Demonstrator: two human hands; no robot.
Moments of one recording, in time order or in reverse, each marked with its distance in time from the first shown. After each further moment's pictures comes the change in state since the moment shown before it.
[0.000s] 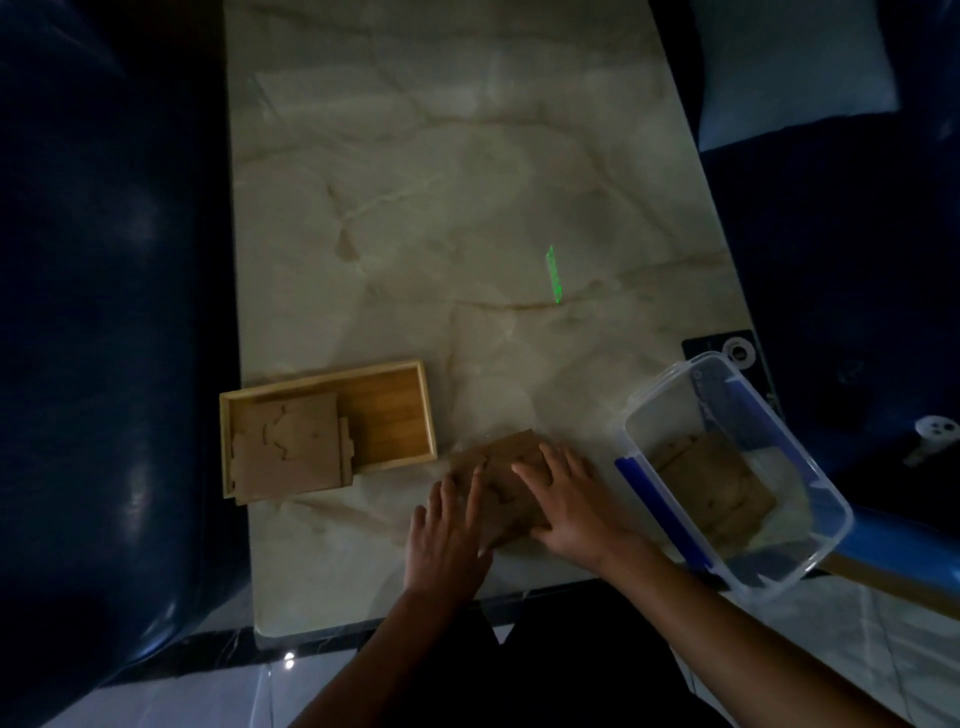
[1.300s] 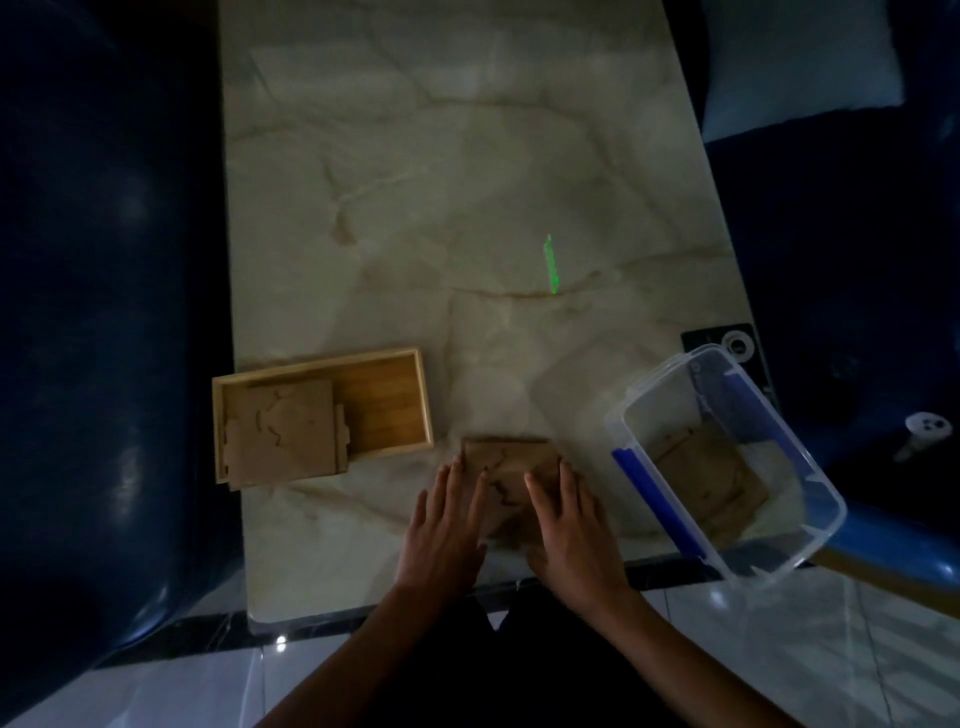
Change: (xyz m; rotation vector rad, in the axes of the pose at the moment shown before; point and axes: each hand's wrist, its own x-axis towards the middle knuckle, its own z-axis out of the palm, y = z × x) left_hand -0.004 -0.005 0.011 -0.025 -0.029 0.124; right_hand -0.042 -0.025 0.035 0.038 0.082 0.203
